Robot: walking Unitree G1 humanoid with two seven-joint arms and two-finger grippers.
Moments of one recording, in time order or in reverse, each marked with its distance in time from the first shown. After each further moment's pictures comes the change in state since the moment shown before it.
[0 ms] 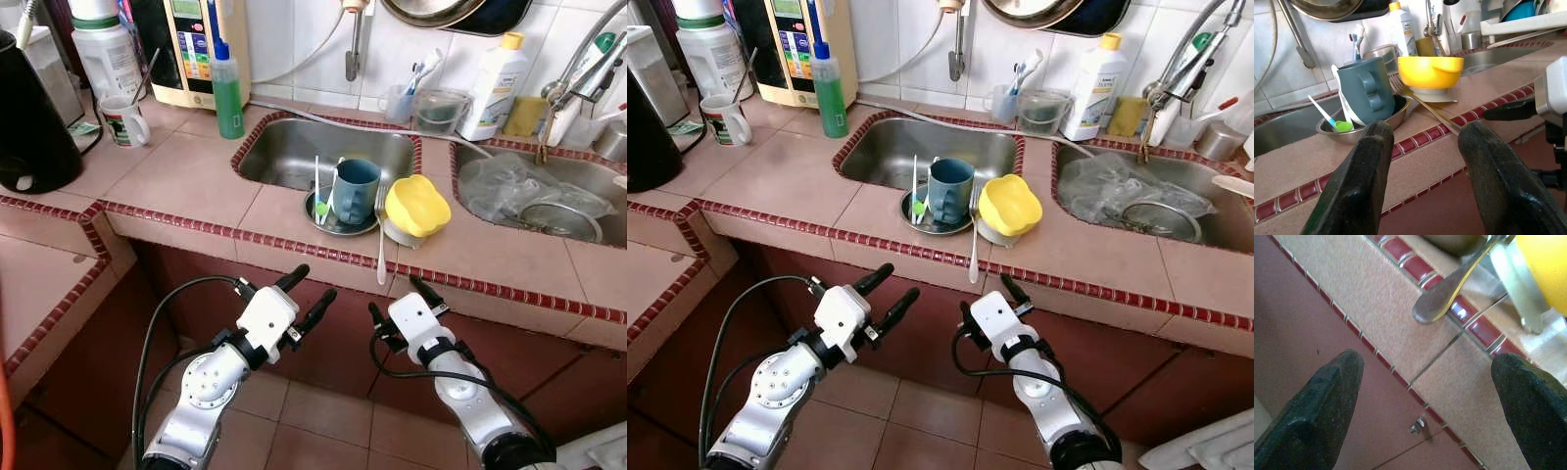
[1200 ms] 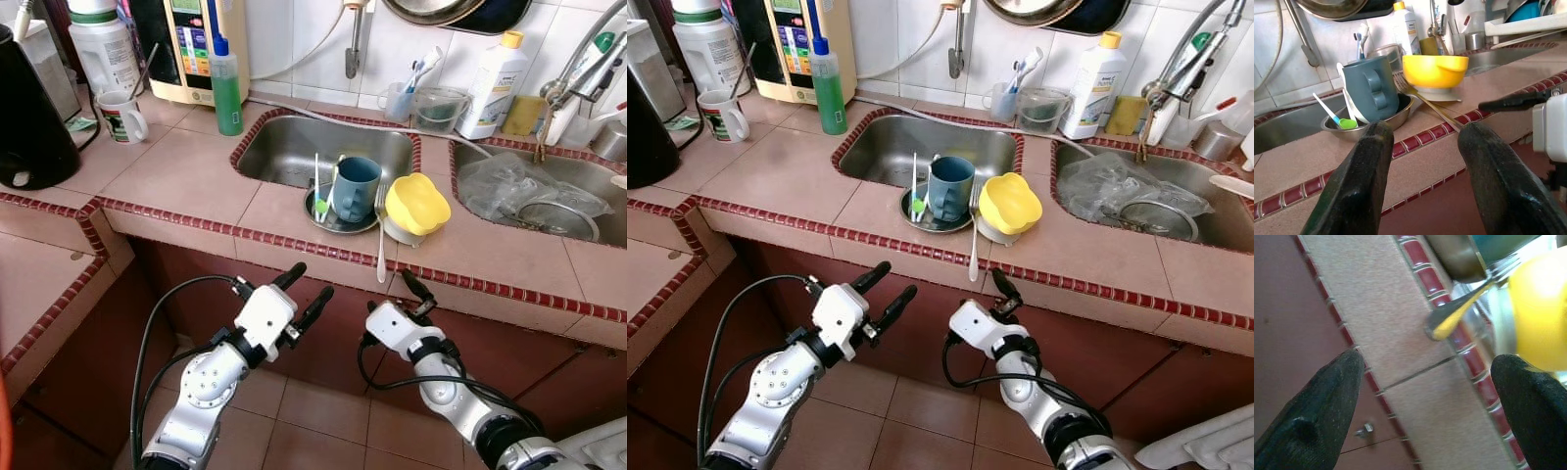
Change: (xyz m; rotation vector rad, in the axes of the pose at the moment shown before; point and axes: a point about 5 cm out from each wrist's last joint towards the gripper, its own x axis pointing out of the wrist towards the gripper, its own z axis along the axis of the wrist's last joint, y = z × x) left arm 0.000 0.002 0.000 0.005 0.002 0.018; right arm 0.009 0.006 0.003 -0.390 -0.038 -0.097
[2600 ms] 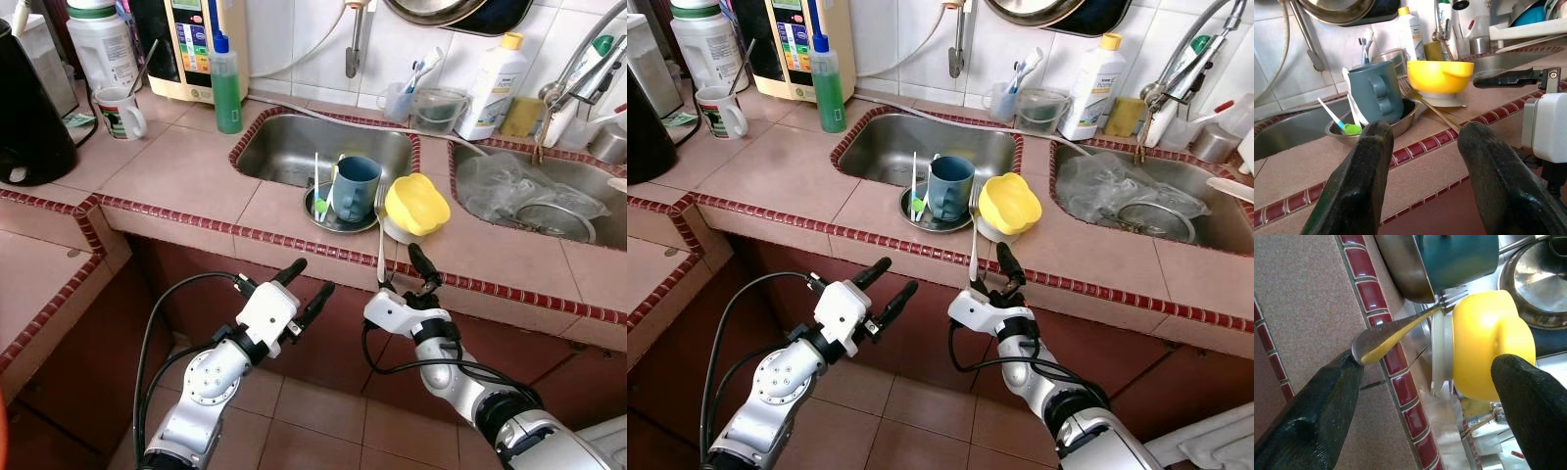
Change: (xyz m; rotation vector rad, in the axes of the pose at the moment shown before) left arm 0.005 0.001 0.003 0.018 -0.010 0.020; right arm 0.013 -0.017 0.006 -0.215 -0.044 -0.133
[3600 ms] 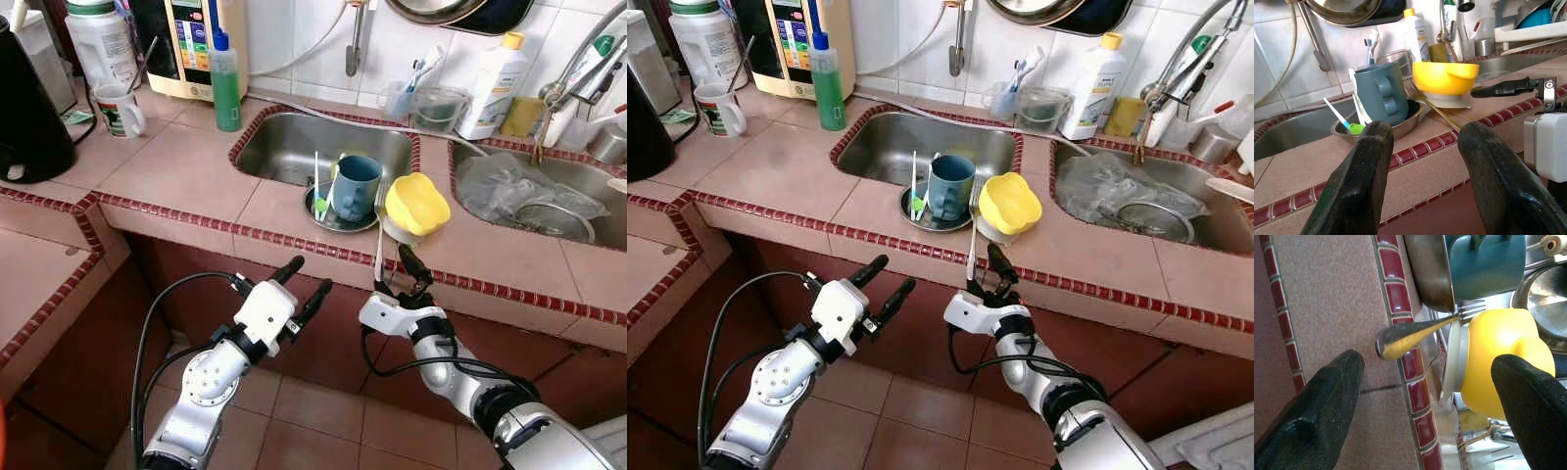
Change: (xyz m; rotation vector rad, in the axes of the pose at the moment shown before) left arm -0.002 0.001 0.002 0.002 -0.005 0.021; right arm 0.003 0.001 -0.001 -0.106 -0.029 0.071
